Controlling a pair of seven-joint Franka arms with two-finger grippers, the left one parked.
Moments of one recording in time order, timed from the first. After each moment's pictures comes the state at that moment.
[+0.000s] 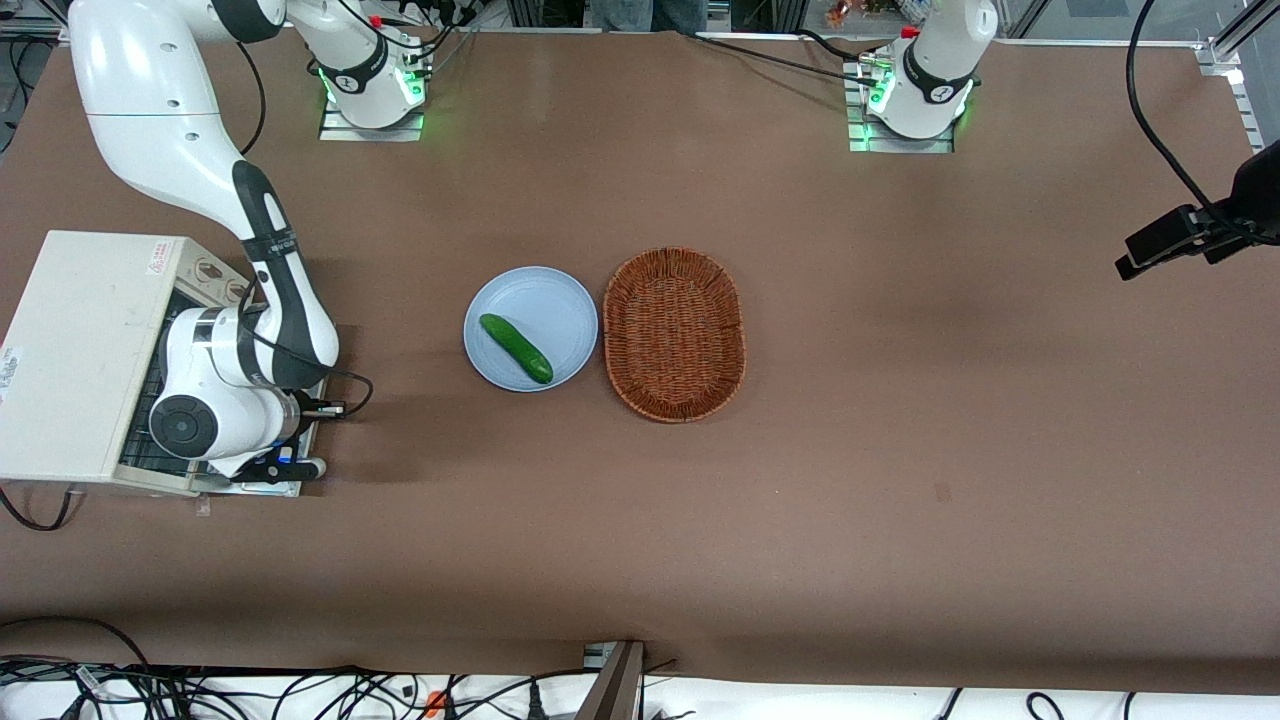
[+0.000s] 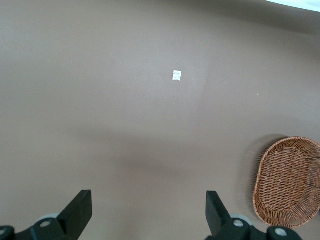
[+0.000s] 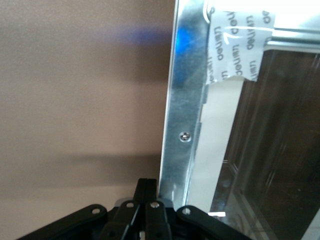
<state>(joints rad) 0.11 0.77 -0.08 -1.50 -0.02 1.99 0.05</state>
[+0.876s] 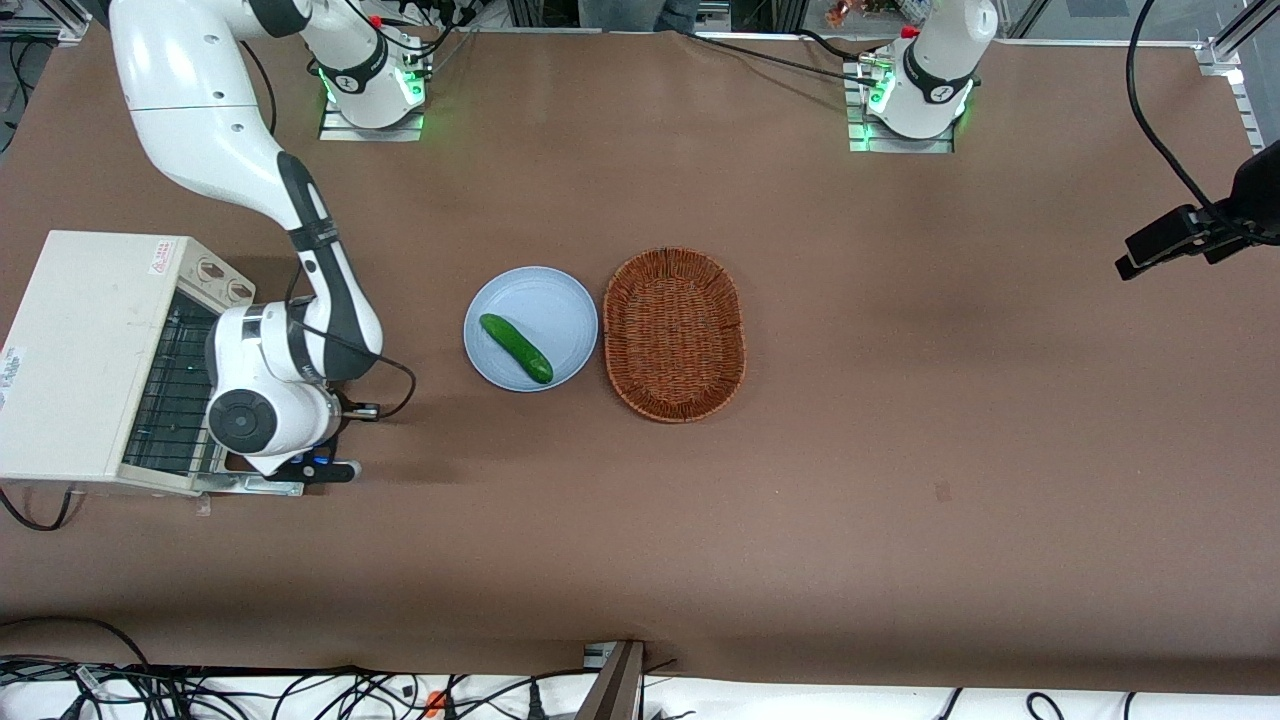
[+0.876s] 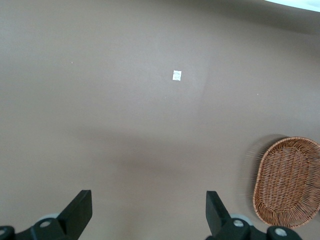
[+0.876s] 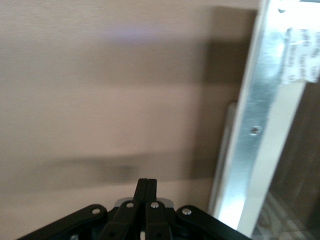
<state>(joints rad) 0.24 0.77 -0.11 -1.49 -0.02 1.98 0.16</state>
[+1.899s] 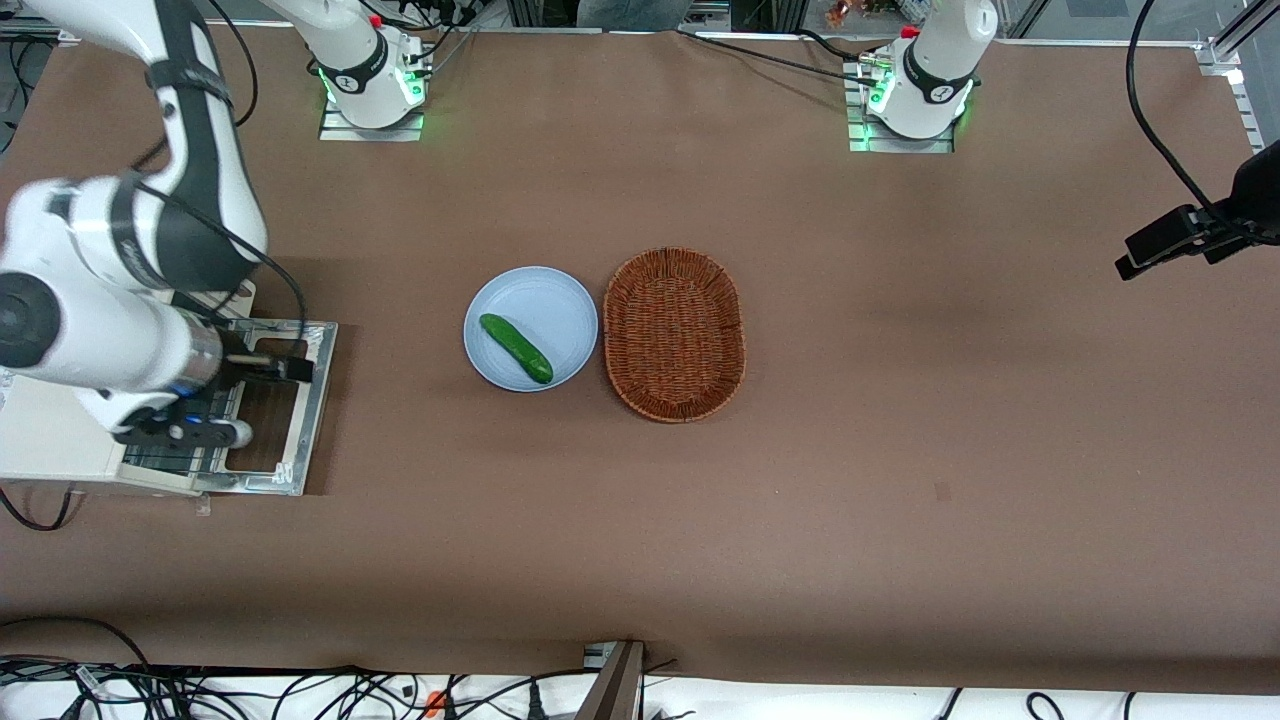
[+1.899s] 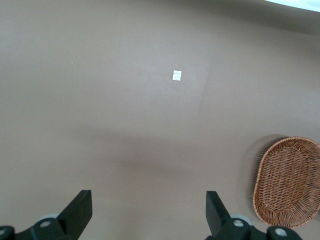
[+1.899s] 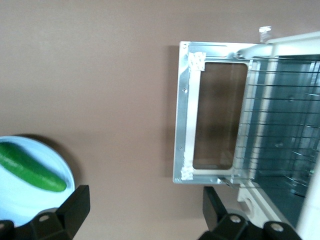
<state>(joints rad) 0.22 0.41 -0.16 -1.41 0.02 1.66 0.08</state>
